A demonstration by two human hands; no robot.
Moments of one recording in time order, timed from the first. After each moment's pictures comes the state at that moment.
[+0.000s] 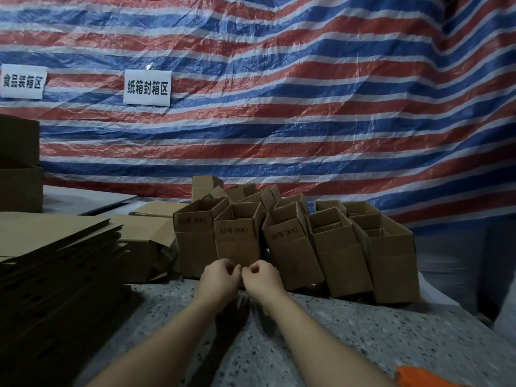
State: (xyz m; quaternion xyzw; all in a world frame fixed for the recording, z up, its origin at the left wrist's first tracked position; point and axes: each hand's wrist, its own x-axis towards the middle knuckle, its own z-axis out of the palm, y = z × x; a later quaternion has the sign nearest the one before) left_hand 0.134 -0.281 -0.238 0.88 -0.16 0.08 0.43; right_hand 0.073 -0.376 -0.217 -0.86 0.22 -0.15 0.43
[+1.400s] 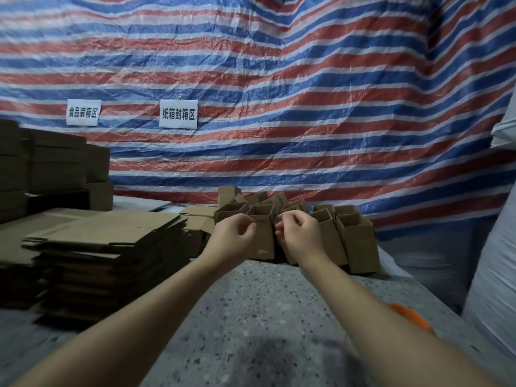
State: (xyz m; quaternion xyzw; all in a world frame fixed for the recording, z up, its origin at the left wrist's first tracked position) left_hand -0.097 -0.130 -0.095 0.79 -0.31 0.19 0.49; right_hand -0.156 -0.273 -0.085 -0.76 0.10 -0.37 0.53
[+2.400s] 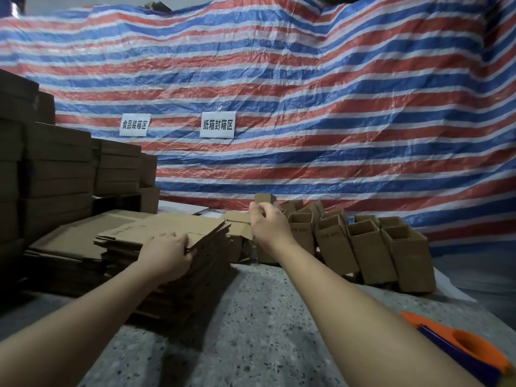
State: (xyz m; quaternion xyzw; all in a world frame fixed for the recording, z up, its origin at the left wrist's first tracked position) left_hand -0.022 0.056 -0.116 0.97 -0.13 0.18 0.03; right_hand -0.077 -0.155 -0.068 -0.88 0.02 -0.29 0.39
